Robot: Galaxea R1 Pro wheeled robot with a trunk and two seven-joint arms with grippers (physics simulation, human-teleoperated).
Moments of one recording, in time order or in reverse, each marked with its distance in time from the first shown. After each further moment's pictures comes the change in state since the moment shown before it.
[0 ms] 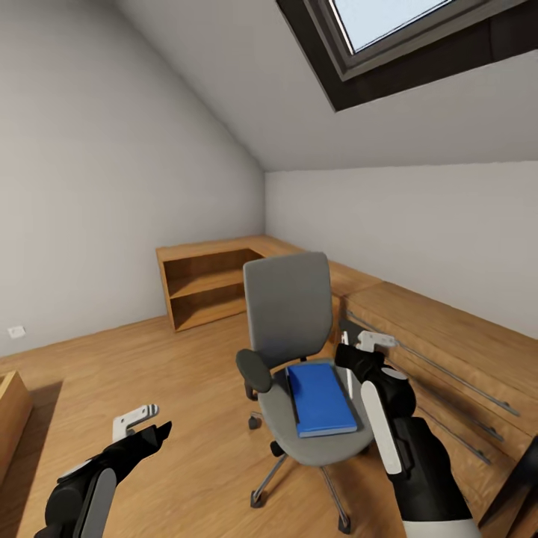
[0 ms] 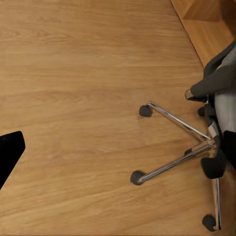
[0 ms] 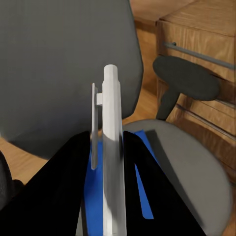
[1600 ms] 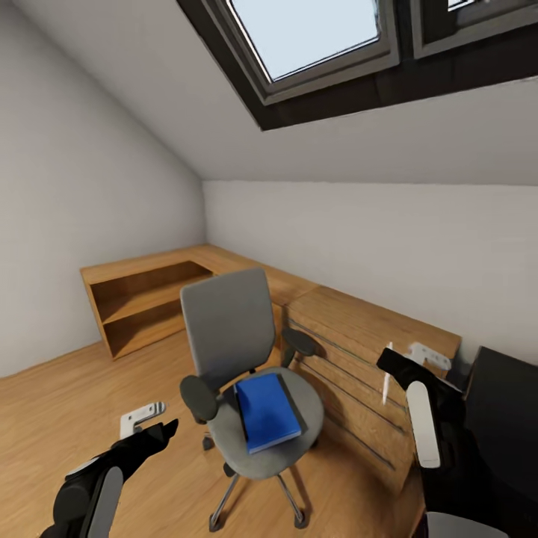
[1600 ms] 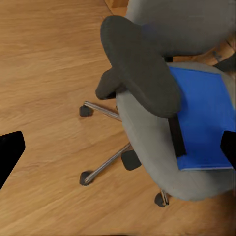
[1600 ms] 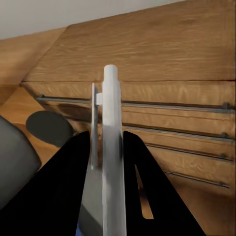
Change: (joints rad) left arm 0.000 -0.011 -0.033 -0.009 -0.006 -0.005 0.000; right arm 0.002 0.000 -0.318 -0.005 -0.096 0.000 0.000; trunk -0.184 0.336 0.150
